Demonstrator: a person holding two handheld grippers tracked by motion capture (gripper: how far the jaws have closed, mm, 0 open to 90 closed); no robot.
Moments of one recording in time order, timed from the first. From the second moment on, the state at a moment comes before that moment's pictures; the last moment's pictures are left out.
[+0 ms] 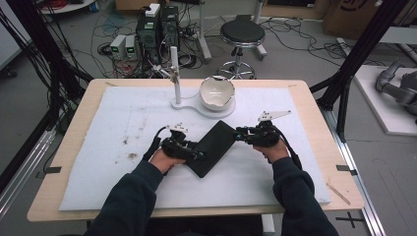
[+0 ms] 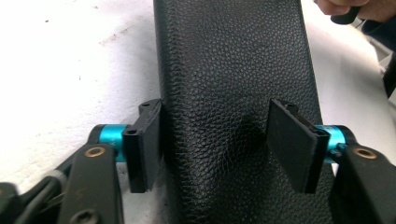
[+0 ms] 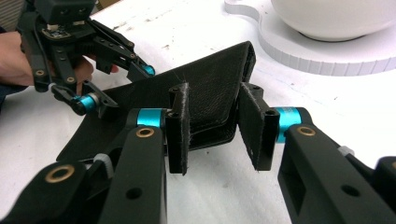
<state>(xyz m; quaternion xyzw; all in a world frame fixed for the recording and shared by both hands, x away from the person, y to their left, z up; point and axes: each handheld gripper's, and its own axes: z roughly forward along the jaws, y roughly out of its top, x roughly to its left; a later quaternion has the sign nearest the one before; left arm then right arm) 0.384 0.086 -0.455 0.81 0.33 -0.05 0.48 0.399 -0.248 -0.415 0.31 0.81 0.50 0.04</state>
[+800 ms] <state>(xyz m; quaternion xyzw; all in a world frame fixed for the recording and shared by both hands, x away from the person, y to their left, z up) 0.371 0.085 -0.437 0.80 0.26 0.01 0.55 0.421 -0.242 -0.453 0.32 0.82 0.47 -0.03</state>
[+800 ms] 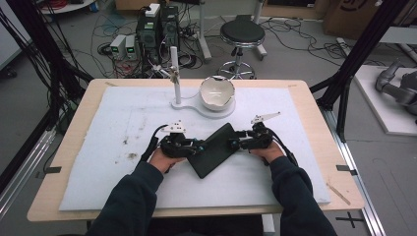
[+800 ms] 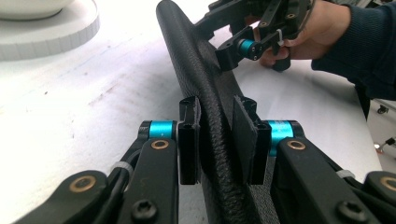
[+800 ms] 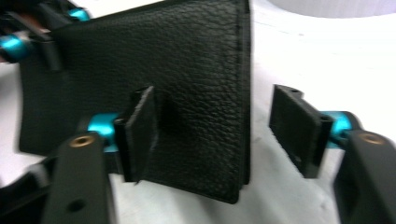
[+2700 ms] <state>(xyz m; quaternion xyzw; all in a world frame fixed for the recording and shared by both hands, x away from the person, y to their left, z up) 0.352 0.196 -0.405 0.73 0.37 0.18 0.54 0.389 -0.275 -0.371 0.30 0.77 0.55 0.11</state>
